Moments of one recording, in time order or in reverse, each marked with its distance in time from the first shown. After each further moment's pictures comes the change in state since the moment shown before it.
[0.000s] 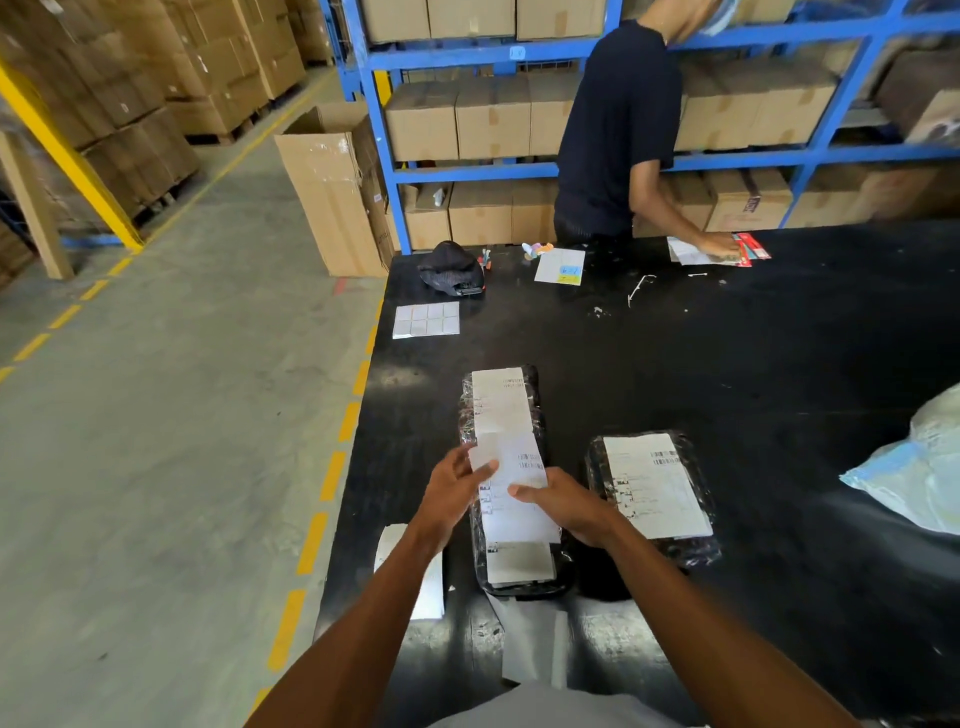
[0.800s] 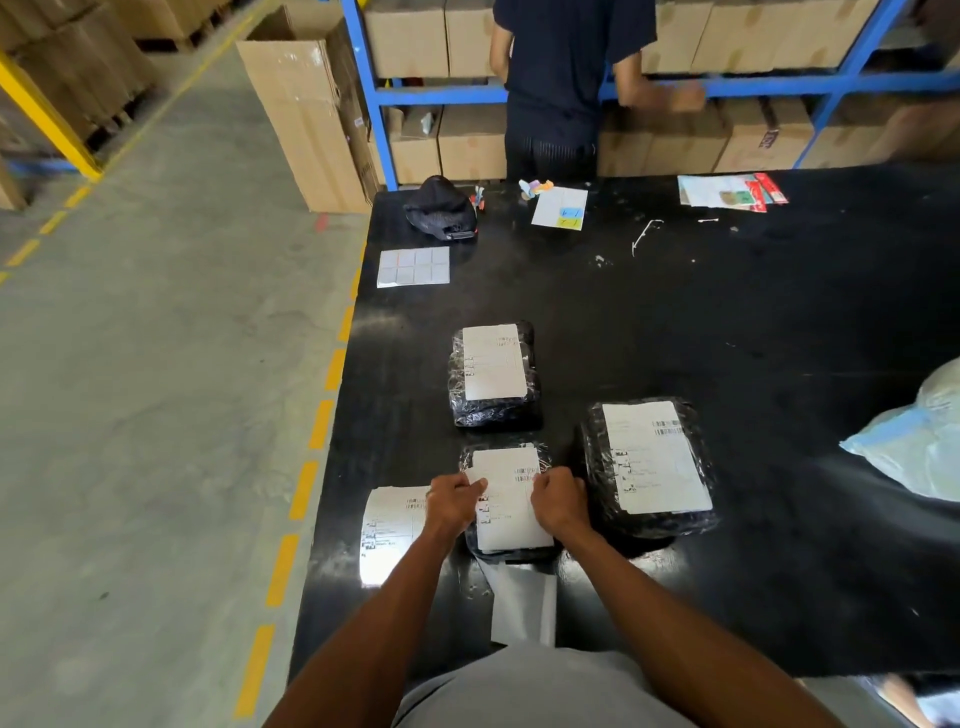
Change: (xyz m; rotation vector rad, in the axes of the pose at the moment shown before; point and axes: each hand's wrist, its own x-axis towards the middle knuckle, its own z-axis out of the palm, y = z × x) left_hand 0.032 -0.104 0.007 0.355 0.232 -0.305; right_hand 0.023 0.053 0.026 -0.410 0.563 0.291
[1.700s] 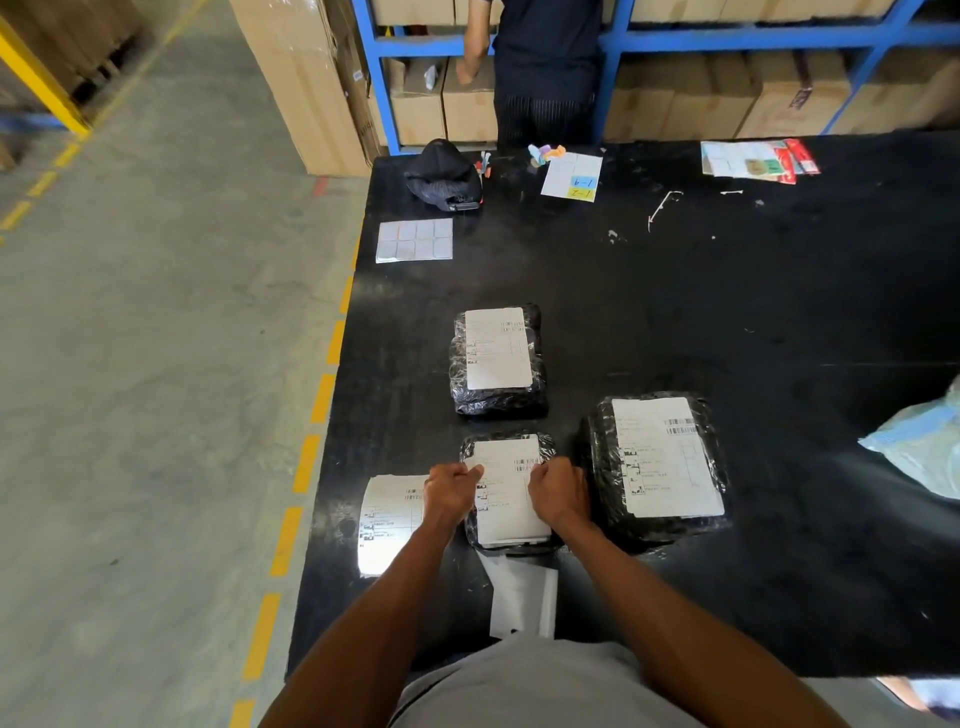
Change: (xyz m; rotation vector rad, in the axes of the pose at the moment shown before) left_hand 0.014 0.002 0.003 0.019 0.034 -0.071; right_hand 0.016 -0.005 0.006 -0.114 -0.004 0.030
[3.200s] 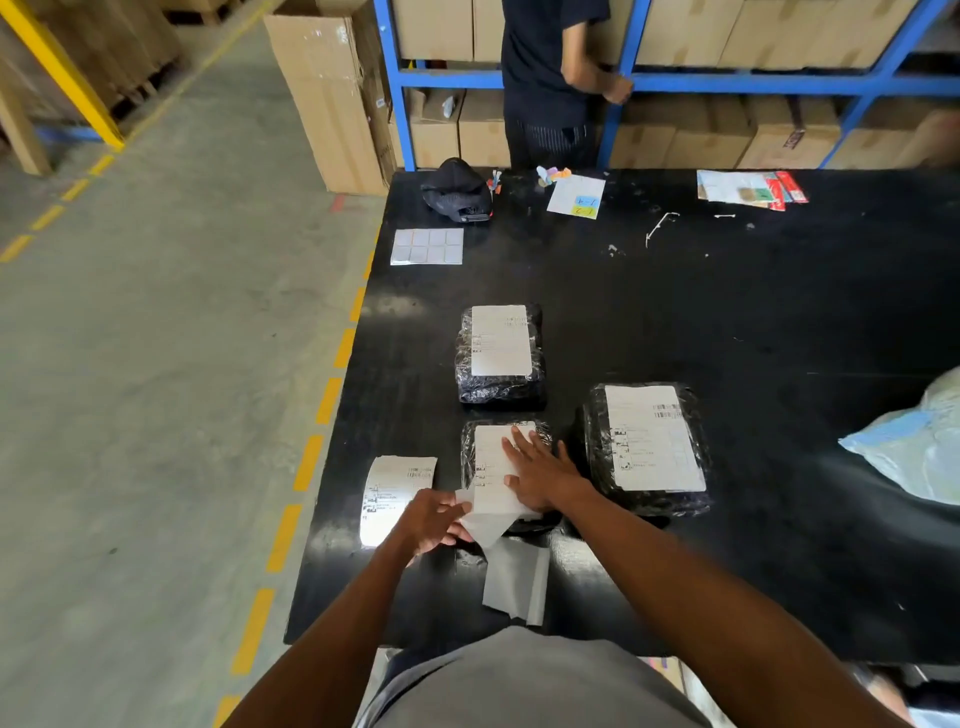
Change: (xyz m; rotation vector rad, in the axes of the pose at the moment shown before) left_hand -0.069 -0.043 -0.048 -0.033 -0.398 0.081; right_hand 0.005 0.007 -0.003 -0.770 -0.452 -0.522
